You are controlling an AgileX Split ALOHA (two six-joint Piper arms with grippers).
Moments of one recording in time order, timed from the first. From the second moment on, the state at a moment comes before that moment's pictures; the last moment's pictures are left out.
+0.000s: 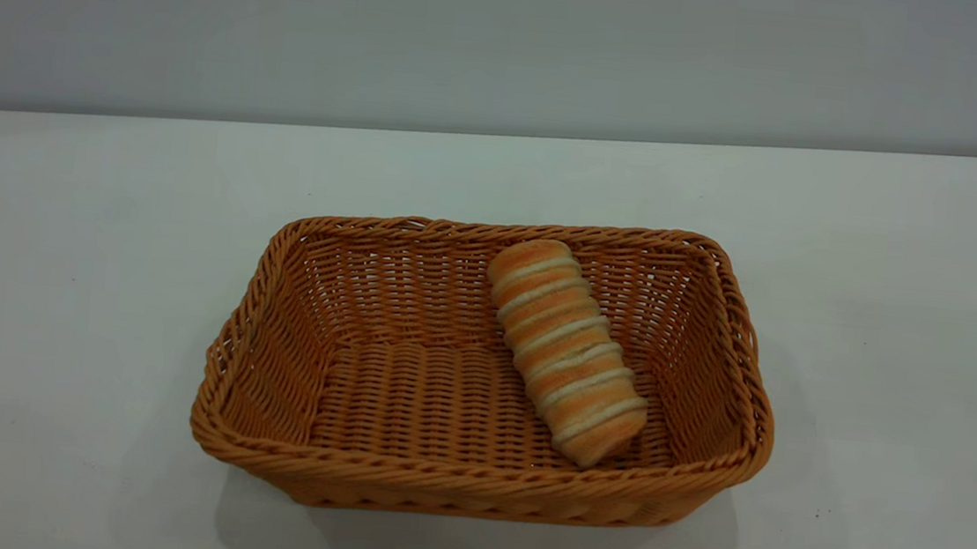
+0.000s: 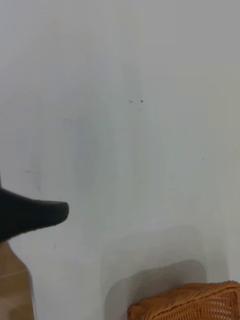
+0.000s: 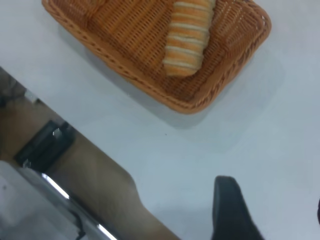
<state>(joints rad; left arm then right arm) -0.23 -0.02 -0.49 0.14 1.15 -0.15 0.43 0.75 -0.86 0.17 1.05 -0.29</state>
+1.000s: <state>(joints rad) -0.23 -0.02 -0.49 0.14 1.15 -0.15 0.43 -0.02 -0.50 -0.05 1.19 -0.01</state>
